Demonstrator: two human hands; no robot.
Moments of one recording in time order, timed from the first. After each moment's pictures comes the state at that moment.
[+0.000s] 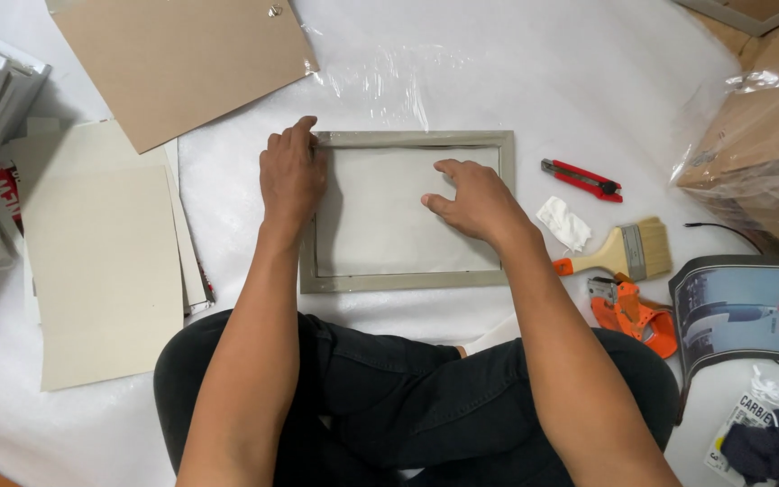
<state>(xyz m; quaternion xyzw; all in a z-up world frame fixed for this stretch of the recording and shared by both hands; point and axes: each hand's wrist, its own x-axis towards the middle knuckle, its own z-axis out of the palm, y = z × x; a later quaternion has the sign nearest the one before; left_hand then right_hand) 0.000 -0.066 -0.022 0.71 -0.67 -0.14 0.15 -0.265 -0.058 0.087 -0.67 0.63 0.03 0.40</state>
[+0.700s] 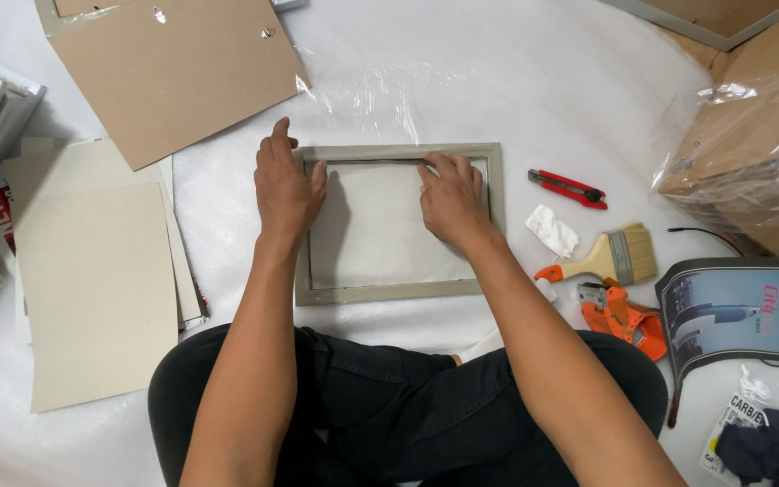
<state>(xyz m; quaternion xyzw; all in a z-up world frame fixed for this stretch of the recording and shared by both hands) -0.008 -0.063 0.001 0.73 -0.61 -0.19 0.24 -0.268 -0.064 -0.013 -0.80 0.57 -0.01 0.16</state>
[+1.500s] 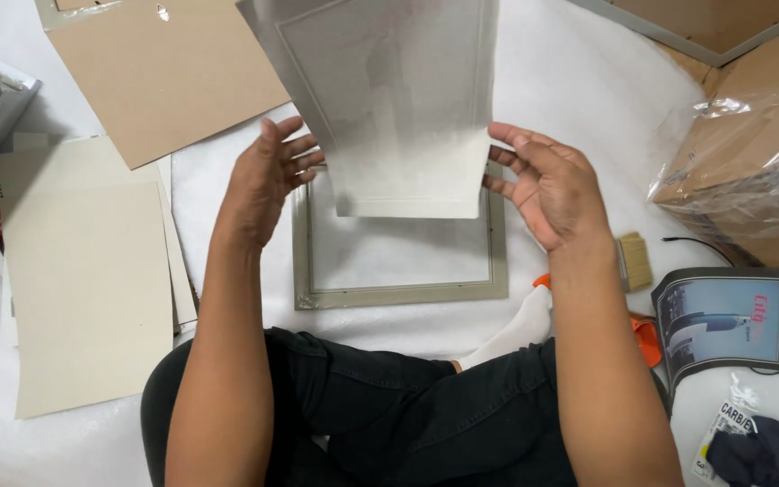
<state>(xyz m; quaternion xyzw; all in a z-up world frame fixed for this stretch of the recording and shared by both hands) 0.026 -0.060 0.048 0.47 -0.35 -0.65 0.48 -0.301 -0.066 0.134 -0.29 0.54 -0.48 0.63</state>
